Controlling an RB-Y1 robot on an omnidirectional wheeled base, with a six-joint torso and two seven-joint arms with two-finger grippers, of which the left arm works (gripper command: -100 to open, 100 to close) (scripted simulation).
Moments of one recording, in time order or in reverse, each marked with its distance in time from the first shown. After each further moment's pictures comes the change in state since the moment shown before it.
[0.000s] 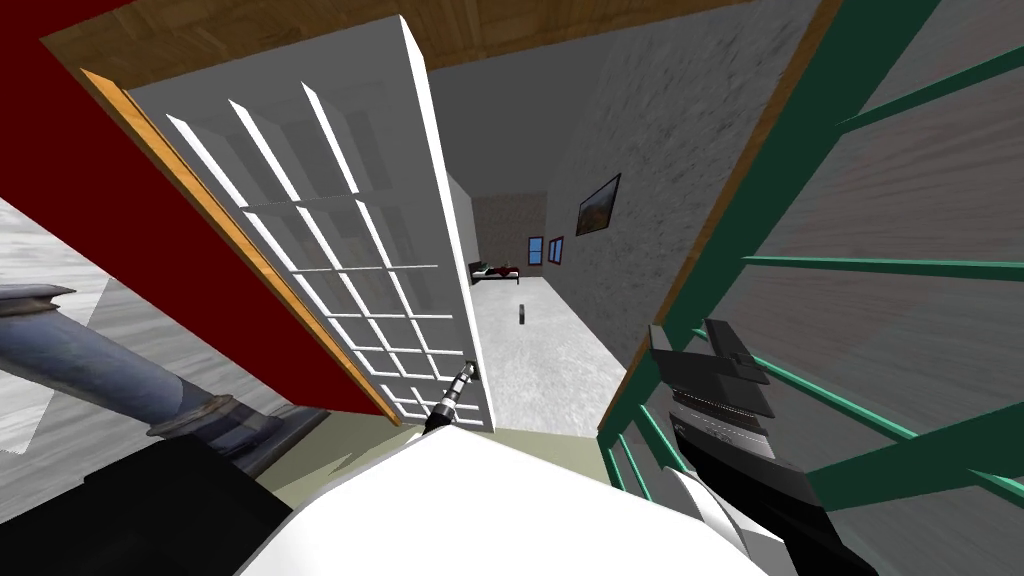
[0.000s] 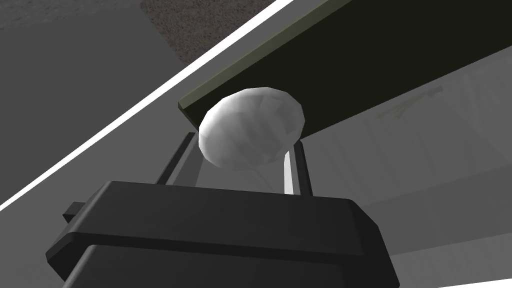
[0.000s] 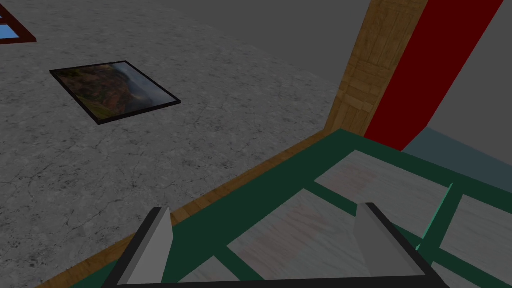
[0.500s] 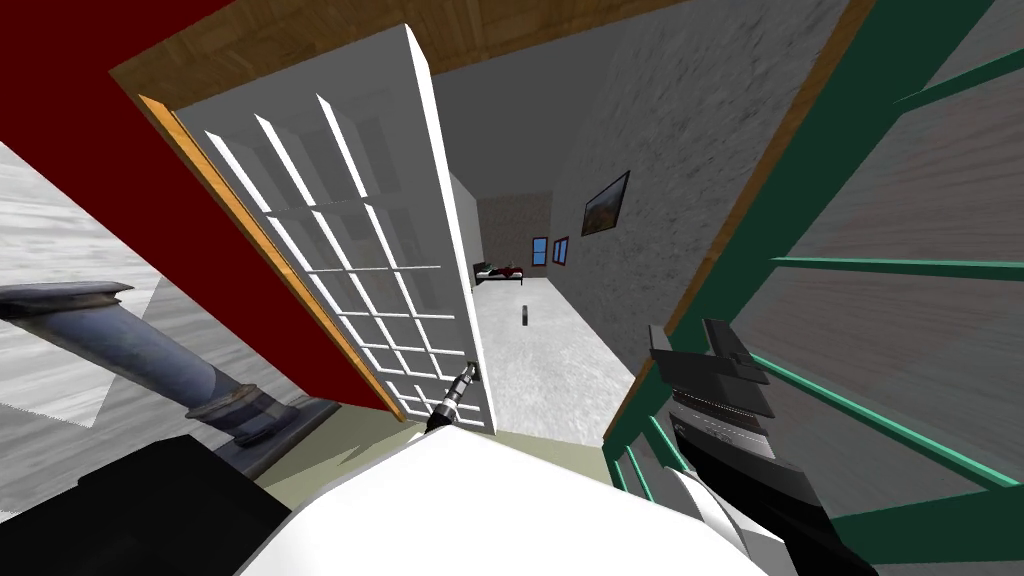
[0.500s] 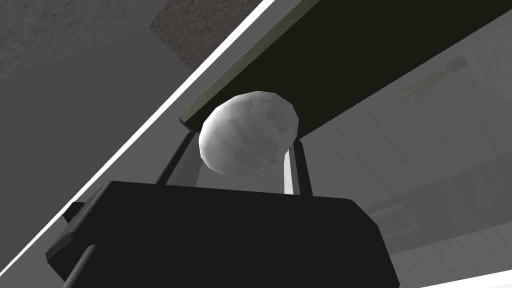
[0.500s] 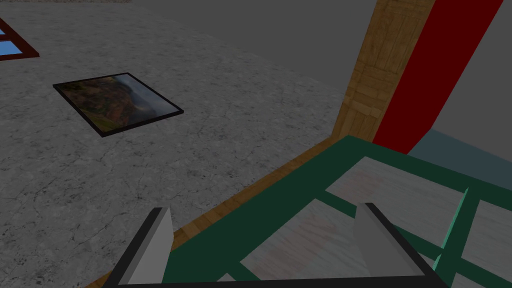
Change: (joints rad) arm -0.014 -0.006 0.008 0.028 -0.056 -0.014 -0.115
